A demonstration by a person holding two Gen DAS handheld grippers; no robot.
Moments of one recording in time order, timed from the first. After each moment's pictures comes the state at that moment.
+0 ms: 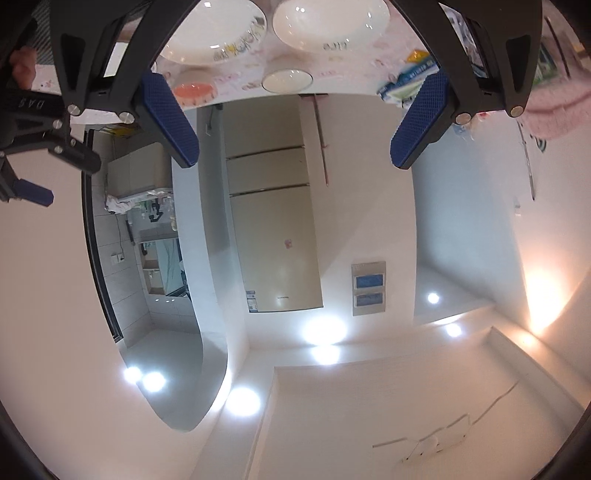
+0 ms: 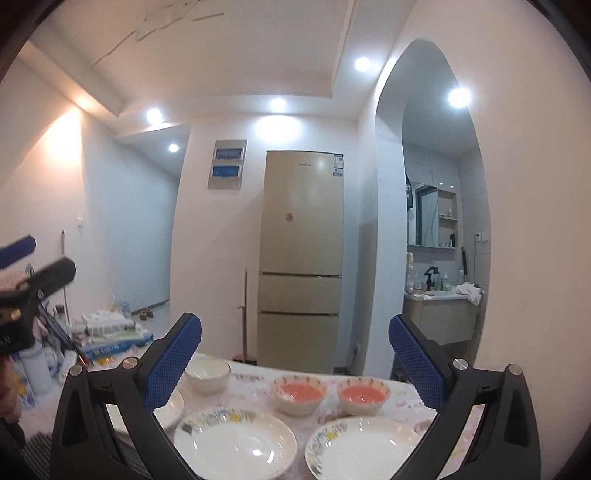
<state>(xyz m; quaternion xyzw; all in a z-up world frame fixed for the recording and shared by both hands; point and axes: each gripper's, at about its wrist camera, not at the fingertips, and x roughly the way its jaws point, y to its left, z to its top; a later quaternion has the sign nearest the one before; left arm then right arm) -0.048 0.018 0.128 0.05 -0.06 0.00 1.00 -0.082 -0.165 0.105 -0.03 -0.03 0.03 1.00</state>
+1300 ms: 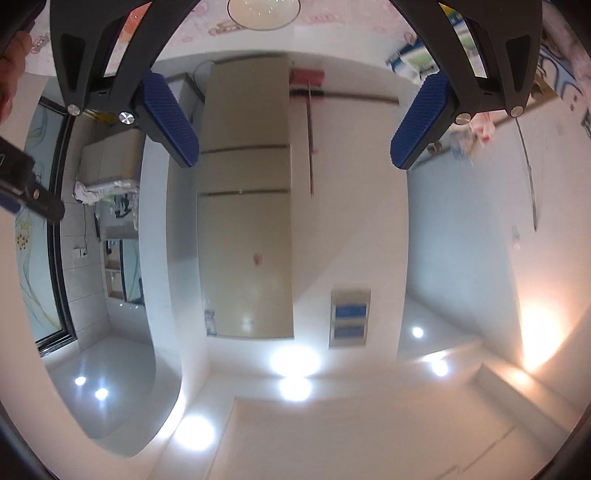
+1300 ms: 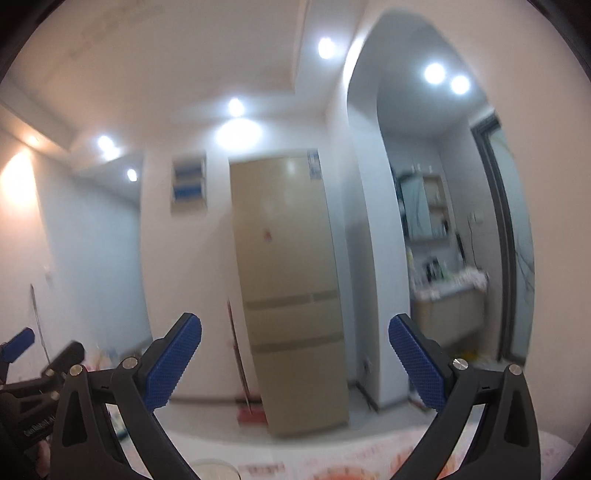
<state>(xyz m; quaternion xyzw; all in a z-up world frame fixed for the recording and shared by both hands) 0.191 0.075 0.163 -0.01 0.00 0.04 1.00 0.165 -0.123 0.203 0.05 -0.01 -0.02 1.00</state>
